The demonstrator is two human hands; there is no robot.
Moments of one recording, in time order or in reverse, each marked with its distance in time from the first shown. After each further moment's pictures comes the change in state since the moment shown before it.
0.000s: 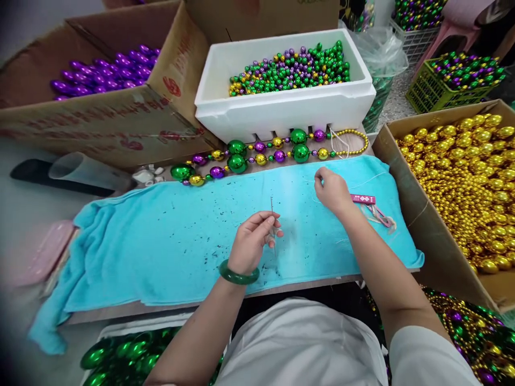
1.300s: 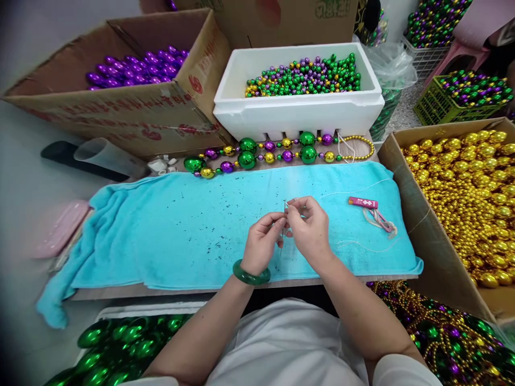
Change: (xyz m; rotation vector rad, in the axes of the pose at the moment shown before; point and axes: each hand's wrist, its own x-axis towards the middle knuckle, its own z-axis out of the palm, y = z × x) left_hand -0.016 -0.012 0.018 0.074 0.063 0.119; right_hand -0.091 -0.110 -0.016 1.223 0.110 0.325
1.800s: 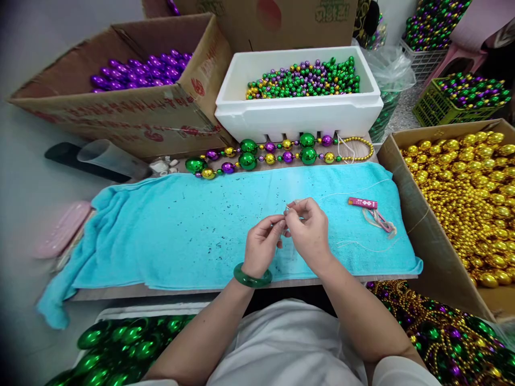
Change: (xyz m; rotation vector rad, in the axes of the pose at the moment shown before) left_hand -0.004 -0.007 -0.002 0.117 0.046 0.099; right_hand -0.004 0.004 0.001 -0.009 0.009 -0.022
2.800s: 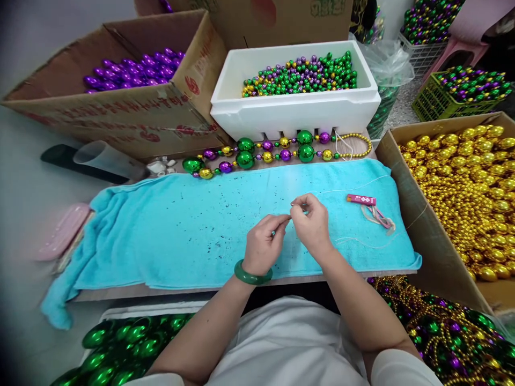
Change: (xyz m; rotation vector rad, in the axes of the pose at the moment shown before) left_hand 0.001 -0.002 -0.003 0.734 -0.072 0.492; right_hand 0.017 0.016 -0.009 -0.154 0.019 -0.045
